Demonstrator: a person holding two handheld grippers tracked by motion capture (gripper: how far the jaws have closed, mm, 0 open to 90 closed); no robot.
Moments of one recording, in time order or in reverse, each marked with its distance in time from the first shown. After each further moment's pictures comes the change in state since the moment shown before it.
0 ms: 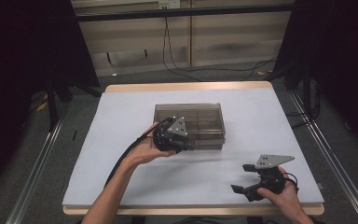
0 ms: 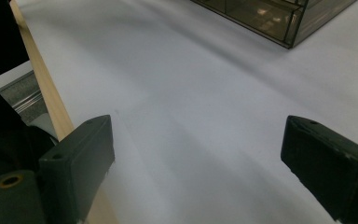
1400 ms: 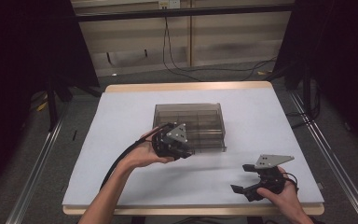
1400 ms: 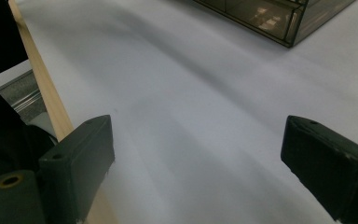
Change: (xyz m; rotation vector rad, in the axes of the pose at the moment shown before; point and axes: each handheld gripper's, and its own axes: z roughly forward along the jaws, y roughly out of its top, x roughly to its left) left arm -0.018 0.001 -0.007 0.020 -0.094 0.026; right arm 0.000 0.000 0.001 0.004 -0.003 -0.001
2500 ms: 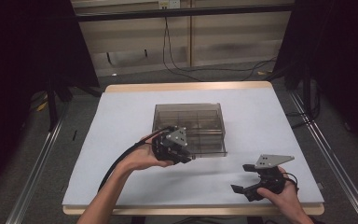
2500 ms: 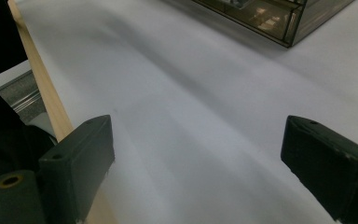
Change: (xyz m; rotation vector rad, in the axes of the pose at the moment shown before) left arm -0.009 -0.002 -0.002 0.013 -0.063 -0.017; right arm 0.000 0.000 0.000 -0.002 -0.002 -0.001
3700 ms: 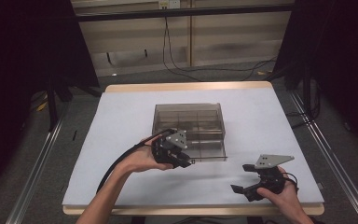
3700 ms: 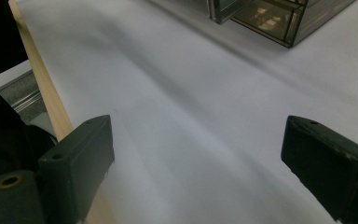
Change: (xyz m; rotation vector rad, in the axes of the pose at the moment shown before) left arm -0.006 0.000 -0.001 0.004 -0.042 -0.015; right arm 0.000 0.000 0.000 0.000 0.002 0.001
